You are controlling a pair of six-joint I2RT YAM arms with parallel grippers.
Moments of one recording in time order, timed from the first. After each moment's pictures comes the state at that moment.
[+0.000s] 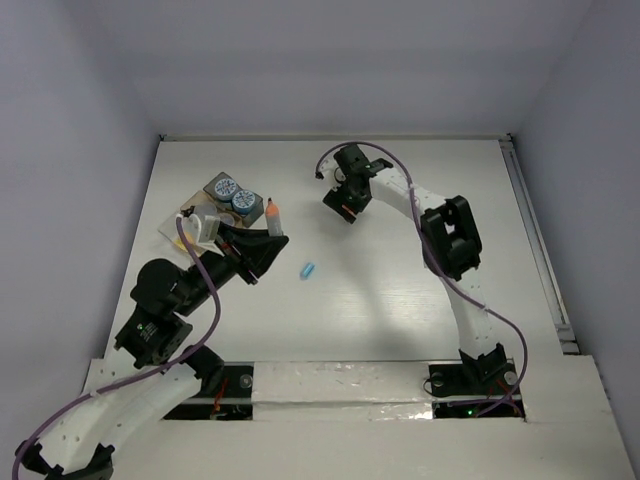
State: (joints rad) left arm -0.66 0.50 0.74 -0.04 0.21 -0.41; right arm 0.54 2.30 1.95 -0.72 0.01 -0.42
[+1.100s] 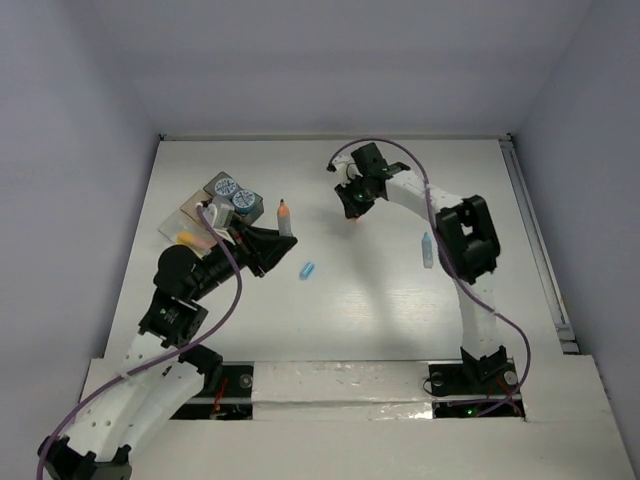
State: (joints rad) left arm -0.47 0.59 0.63 0.09 0.45 -0.53; right arm 0.48 2.23 1.82 -0.61 -0.24 -0.31
